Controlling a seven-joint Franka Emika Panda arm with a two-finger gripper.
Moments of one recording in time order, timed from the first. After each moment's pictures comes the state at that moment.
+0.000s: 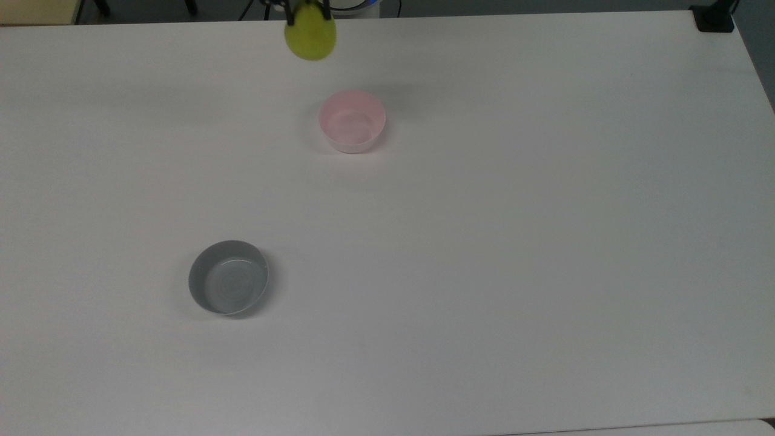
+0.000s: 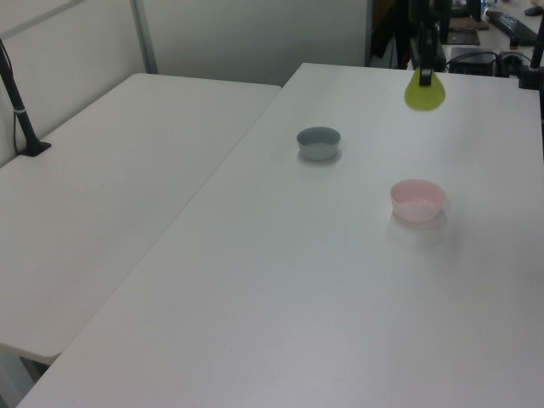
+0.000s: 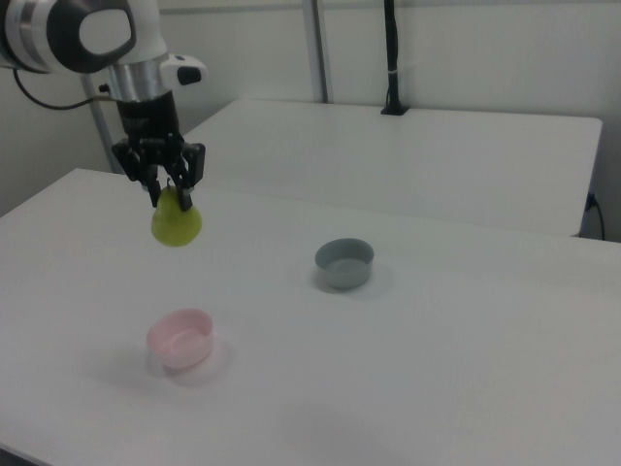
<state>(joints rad) -0.03 -0.10 0.03 -1.74 0.01 1.61 -0.21</state>
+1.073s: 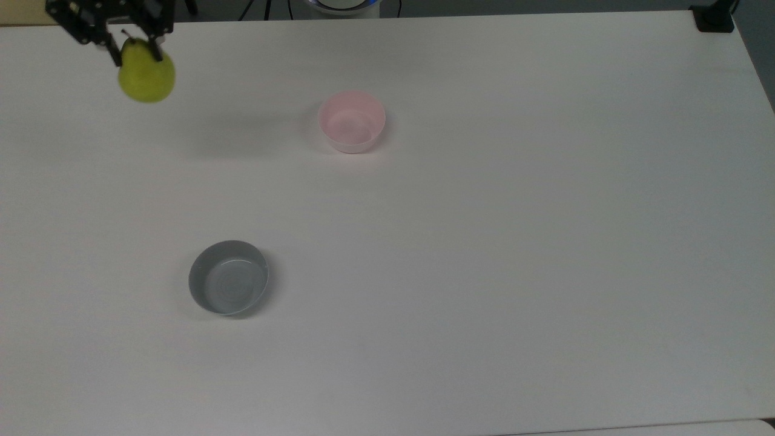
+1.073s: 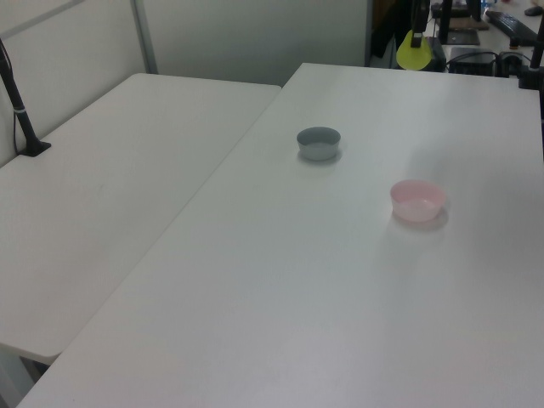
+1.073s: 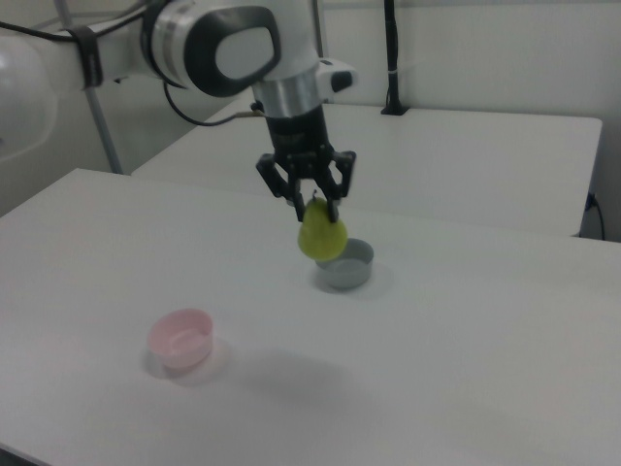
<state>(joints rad) -0.13 0.14 -0.22 -1.52 0.01 1.74 -0.59</state>
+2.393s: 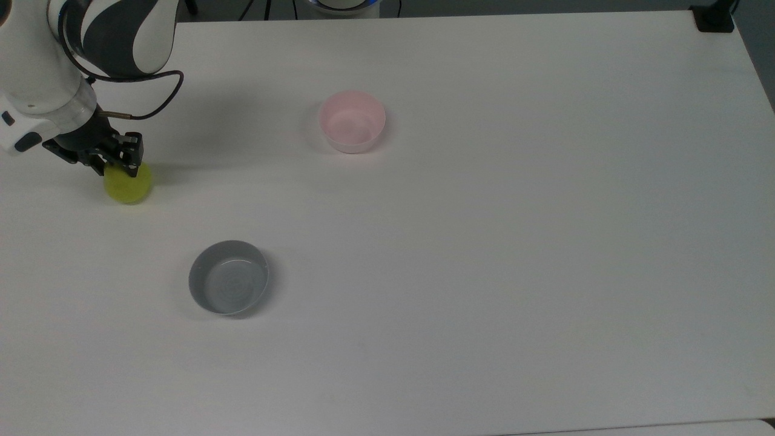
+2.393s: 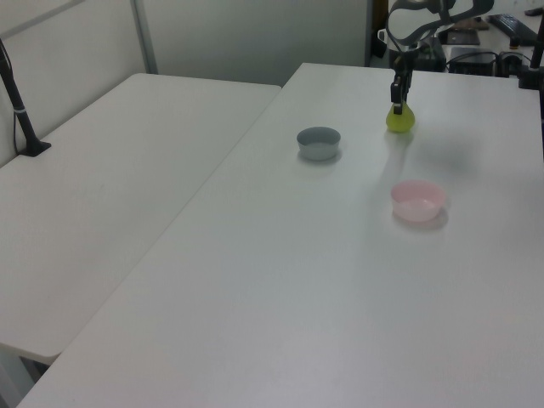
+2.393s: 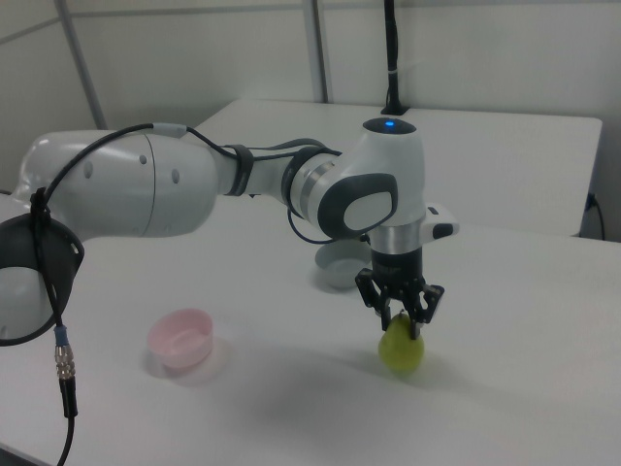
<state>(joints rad) -0.28 0.56 -0.22 -1.46 0.08 1.99 -0.50</state>
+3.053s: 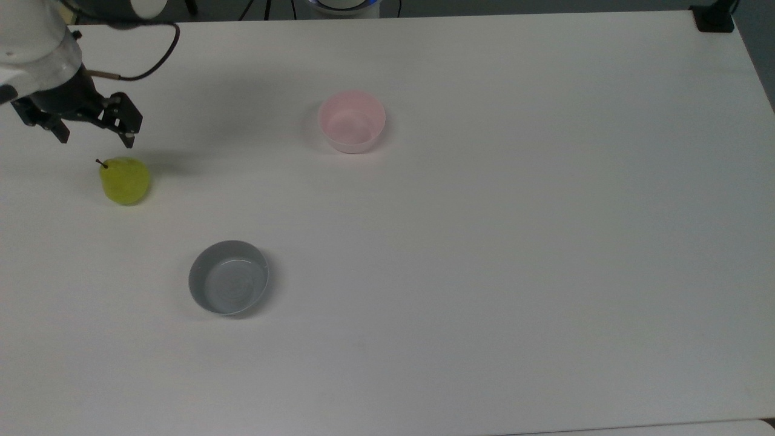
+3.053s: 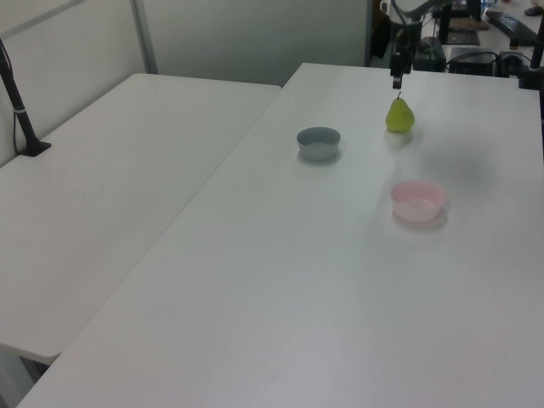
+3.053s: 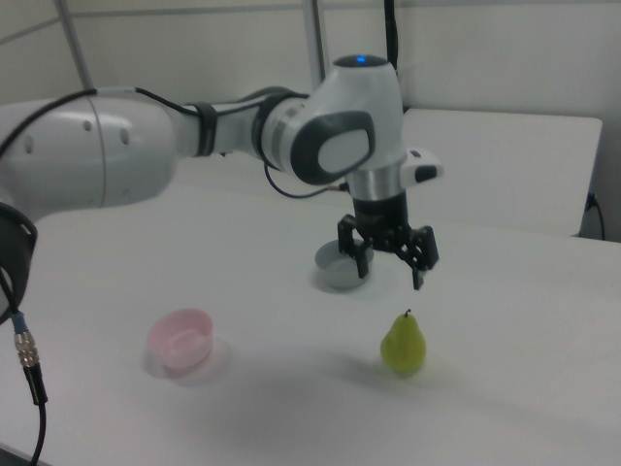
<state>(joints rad) -0.26 0.44 -0.21 -1.43 0.02 1.91 -0.44</state>
